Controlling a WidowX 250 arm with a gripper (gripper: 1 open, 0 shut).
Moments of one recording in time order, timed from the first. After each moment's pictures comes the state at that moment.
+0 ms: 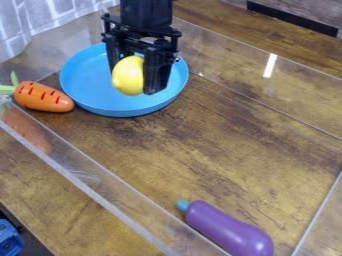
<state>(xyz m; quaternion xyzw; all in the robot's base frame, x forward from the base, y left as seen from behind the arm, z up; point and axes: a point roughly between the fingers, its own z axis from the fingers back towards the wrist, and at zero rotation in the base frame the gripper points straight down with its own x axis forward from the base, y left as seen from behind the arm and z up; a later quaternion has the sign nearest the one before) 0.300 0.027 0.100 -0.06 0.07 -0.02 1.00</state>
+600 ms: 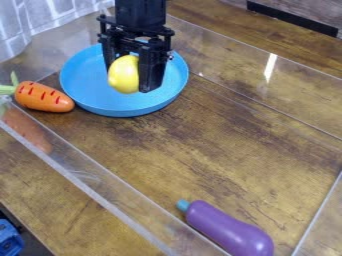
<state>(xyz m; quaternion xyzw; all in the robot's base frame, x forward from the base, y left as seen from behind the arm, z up) 0.306 0.034 0.100 -0.07 0.07 -0.02 0.99</state>
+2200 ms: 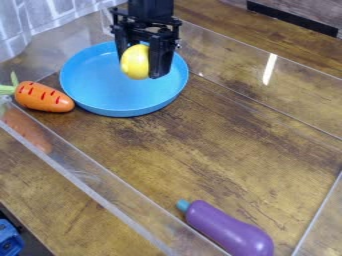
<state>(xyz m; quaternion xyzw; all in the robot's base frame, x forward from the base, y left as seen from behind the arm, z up) 0.342 0.060 0.090 -0.05 0.07 -0.02 1.00</state>
